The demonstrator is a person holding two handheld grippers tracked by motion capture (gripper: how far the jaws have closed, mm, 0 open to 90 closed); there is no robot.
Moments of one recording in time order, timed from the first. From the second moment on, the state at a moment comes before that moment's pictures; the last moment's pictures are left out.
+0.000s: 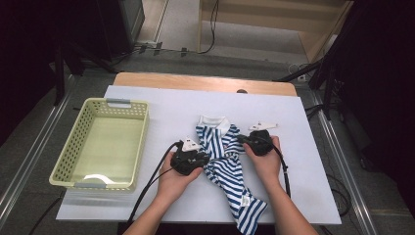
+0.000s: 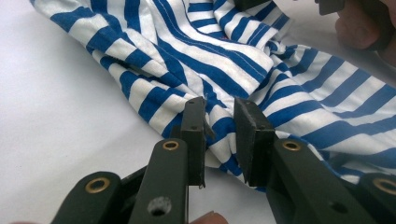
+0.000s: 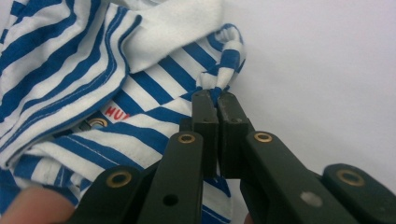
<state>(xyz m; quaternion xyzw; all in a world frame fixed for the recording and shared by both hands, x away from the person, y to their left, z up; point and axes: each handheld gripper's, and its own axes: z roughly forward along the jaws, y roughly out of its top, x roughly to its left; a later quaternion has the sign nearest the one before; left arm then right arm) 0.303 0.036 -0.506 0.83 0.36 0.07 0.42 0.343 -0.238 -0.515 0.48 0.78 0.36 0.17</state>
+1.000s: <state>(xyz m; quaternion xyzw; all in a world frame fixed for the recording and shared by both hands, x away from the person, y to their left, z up) 0.300 0.002 -0.507 0.84 0.34 0.04 0.42 0.333 -0.298 -0.508 0.52 0.75 0.36 0.20</state>
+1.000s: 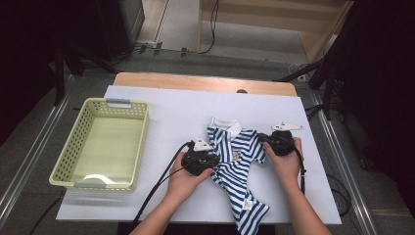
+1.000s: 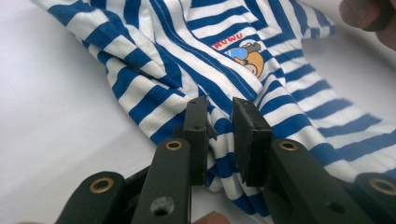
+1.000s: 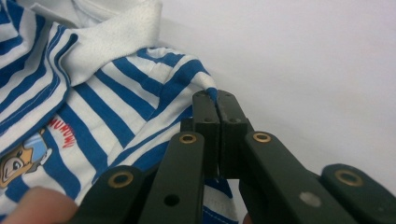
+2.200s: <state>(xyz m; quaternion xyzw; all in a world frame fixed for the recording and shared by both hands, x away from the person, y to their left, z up) 0.315 -0.069 -0.509 0.86 0.32 0.09 0.38 0.320 -0.328 -0.519 0.52 0.74 0.37 0.20</state>
